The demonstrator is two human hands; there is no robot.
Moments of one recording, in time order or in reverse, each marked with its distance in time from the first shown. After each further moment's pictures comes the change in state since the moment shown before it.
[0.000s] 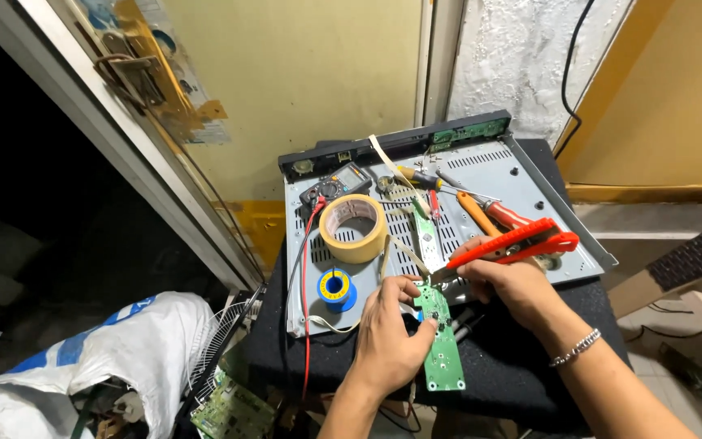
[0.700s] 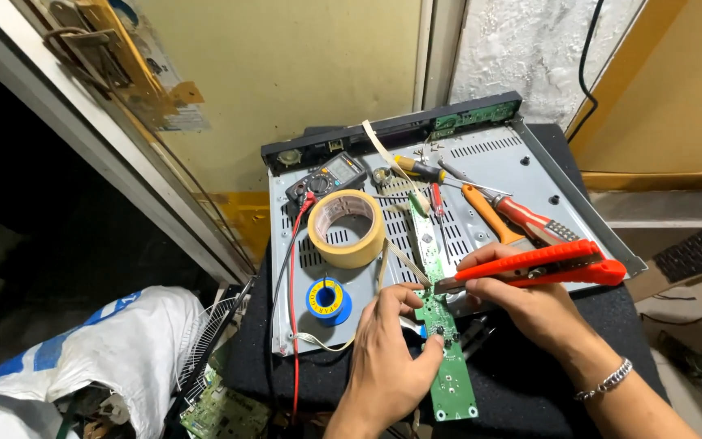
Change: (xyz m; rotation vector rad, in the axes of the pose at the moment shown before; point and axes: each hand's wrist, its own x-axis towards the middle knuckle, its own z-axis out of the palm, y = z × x) left_hand 0.004 -0.004 0.000 -0.005 0.034 0.059; right_hand -0.010 -0.012 0.005 -0.160 0.036 0.007
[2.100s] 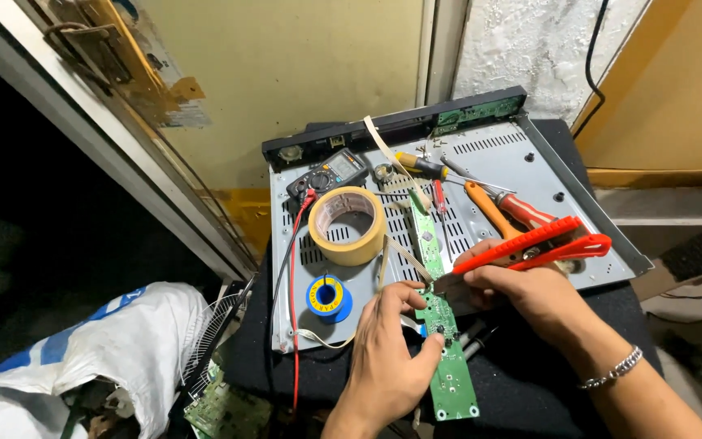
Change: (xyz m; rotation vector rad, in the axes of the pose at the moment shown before) left_hand 0.000 0.002 -0.003 -0.027 -0.019 -0.002; right_hand 0.014 0.011 -0.001 0.193 -0.017 0.138
